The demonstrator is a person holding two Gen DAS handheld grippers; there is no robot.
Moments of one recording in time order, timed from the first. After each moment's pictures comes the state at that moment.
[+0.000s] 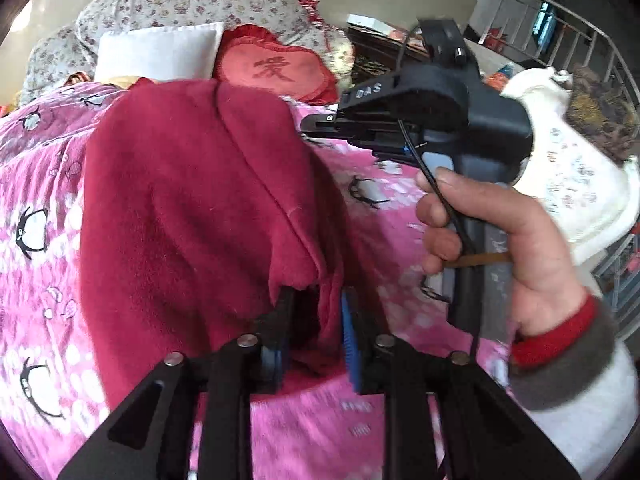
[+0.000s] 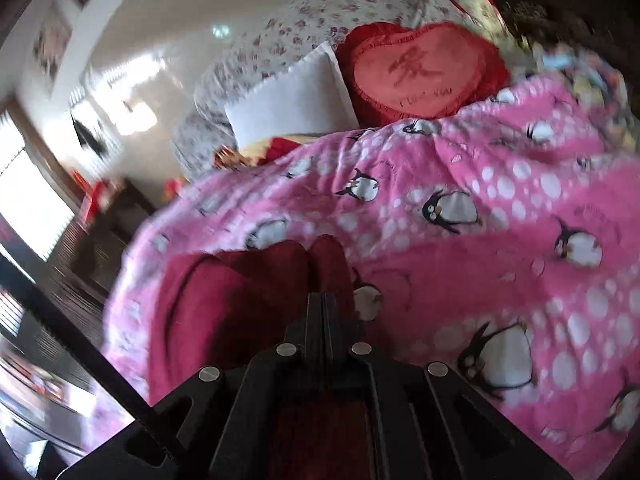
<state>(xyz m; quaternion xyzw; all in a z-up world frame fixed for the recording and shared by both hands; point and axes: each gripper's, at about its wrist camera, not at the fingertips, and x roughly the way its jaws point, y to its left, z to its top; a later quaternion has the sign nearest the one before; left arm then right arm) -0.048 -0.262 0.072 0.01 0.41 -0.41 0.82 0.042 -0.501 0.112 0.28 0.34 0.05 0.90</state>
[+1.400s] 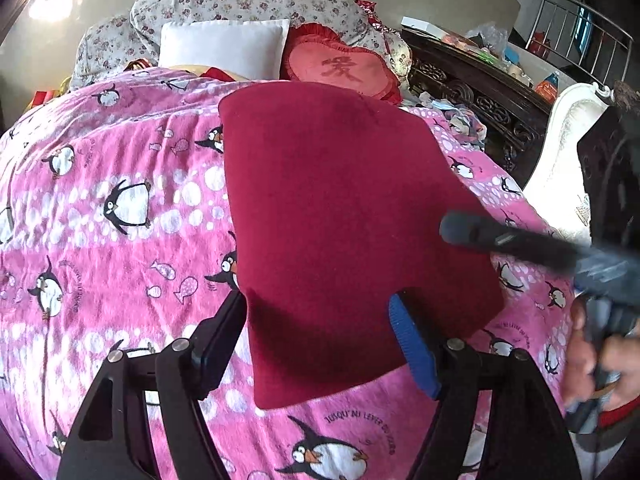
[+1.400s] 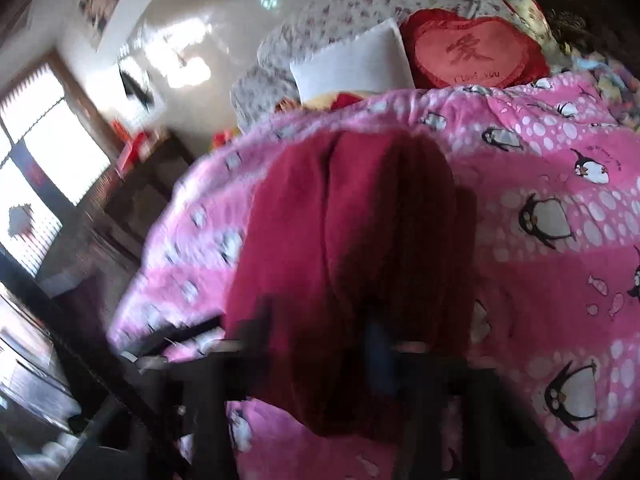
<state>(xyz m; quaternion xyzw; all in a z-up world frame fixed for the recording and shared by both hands) -0.020 -0.196 0.063 0.02 0.42 -0.31 0.85 -0.048 -0.406 0.111 0.19 0.38 0.11 0.90</state>
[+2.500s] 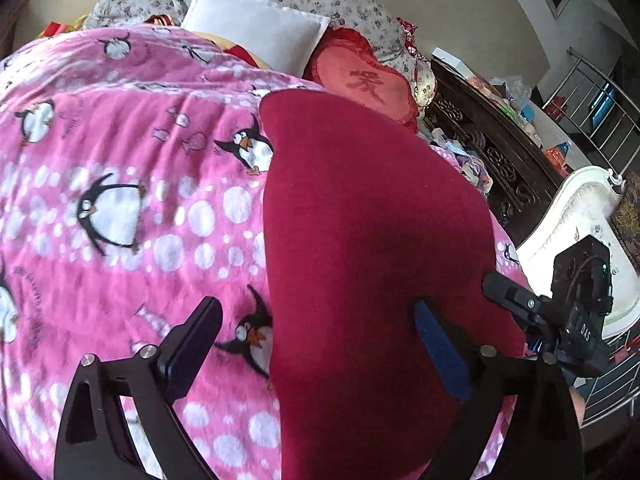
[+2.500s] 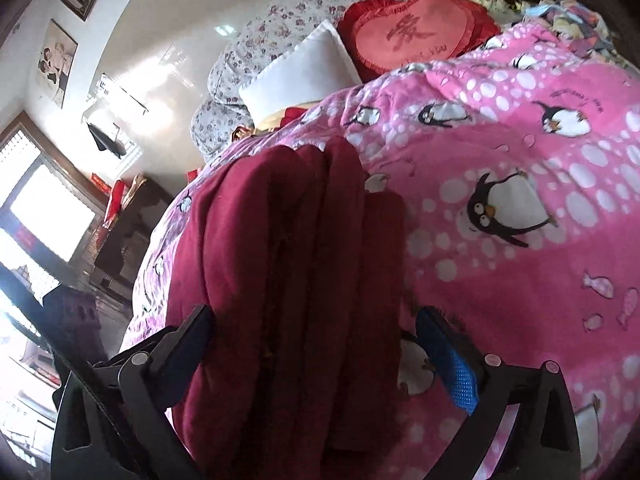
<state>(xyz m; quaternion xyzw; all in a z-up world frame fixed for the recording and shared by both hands) 0.062 -0.188 0.039 -0.10 0.45 -0.32 0.83 -0.016 -0.469 0.066 0.31 0.36 0.09 0.88</state>
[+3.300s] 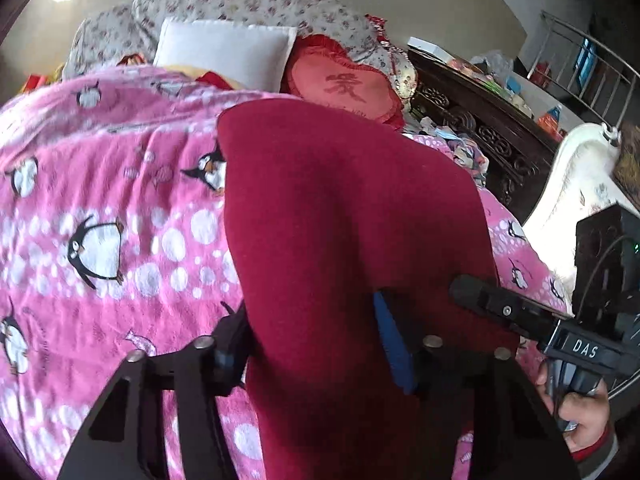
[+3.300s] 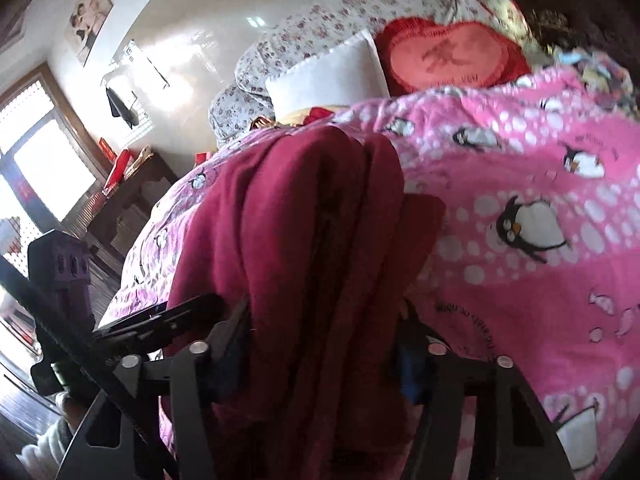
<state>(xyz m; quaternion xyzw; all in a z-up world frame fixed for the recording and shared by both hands) 0.040 -0.210 0.055 -0.03 0.41 -0.33 0.85 -0.027 -0.434 0.080 0.23 0.34 0.10 0.91</state>
